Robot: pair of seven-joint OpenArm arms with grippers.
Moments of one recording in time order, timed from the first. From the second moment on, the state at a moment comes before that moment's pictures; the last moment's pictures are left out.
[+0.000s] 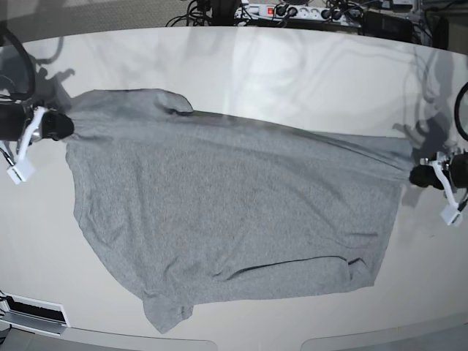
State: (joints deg) left arm -16.9 -47.9 15.5 53.9 -52.7 -38.9 42.4; right arm -8.9 33.3 16.4 83.8 58.2 40.4 -68.2
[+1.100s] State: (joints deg) left arm -18.5 -45.7 15.5 53.9 -40.6 -28.3 27.5; right arm 2.8 25.0 16.4 83.7 38.8 40.4 -57.6
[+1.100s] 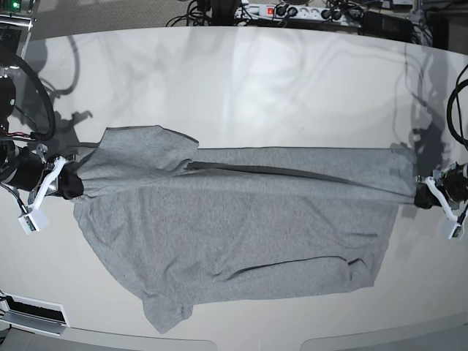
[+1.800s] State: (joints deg) left arm -21.1 -45.7 15.5 53.9 -40.1 -25.1 23.3; right arm 5.8 25.0 16.5 83.7 34.5 35.9 -50.4
